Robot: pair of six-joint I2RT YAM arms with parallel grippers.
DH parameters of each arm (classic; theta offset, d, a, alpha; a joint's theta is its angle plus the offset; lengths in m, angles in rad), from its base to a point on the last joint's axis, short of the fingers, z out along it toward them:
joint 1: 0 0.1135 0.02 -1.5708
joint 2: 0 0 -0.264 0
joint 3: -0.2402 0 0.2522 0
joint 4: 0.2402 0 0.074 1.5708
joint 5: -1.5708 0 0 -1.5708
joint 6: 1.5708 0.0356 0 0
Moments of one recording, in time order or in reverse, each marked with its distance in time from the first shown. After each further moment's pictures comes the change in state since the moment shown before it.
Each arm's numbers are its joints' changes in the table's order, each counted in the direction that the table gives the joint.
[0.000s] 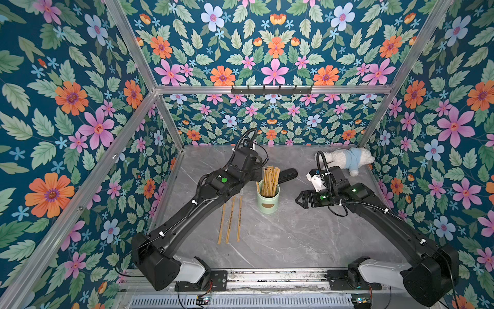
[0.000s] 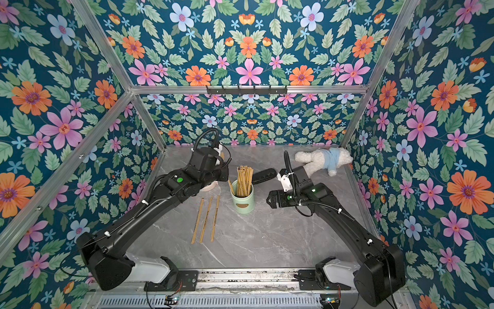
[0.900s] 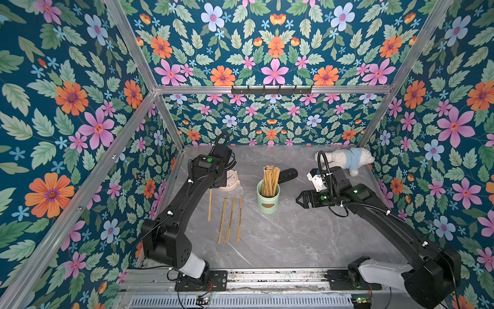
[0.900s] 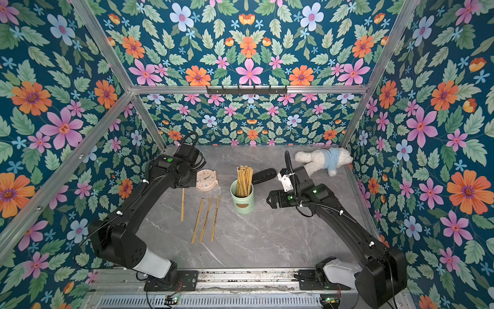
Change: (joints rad) left arm 0.378 0.180 -0.014 0.553 0.128 0.044; right arm 0.000 -0.017 0.005 -0.006 0.000 0.000
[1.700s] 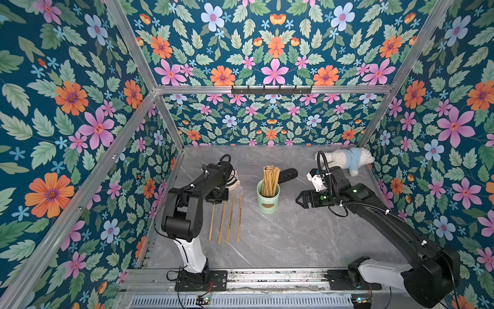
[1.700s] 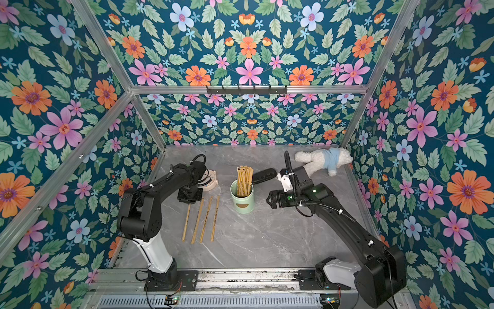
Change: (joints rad) left arm 0.074 0.262 0.182 -0.132 -0.117 0.045; right arm 0.000 0.006 0.000 0.000 0.000 0.000
